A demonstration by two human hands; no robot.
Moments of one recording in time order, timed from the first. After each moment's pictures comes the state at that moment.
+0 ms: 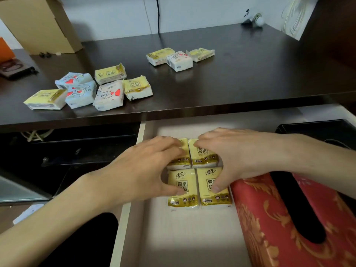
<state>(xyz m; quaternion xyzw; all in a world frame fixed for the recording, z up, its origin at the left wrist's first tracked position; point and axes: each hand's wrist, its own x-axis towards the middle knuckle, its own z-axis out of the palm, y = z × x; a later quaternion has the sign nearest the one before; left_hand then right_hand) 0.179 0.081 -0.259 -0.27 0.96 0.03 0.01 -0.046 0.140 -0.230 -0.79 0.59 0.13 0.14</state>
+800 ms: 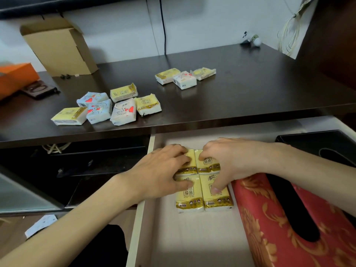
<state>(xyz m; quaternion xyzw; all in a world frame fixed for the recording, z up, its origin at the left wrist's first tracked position) 0.165 0.066 -0.273 -0.27 0.96 0.01 0.01 -0.040 0.127 -0.232 -0.77 0.61 0.13 0.14</state>
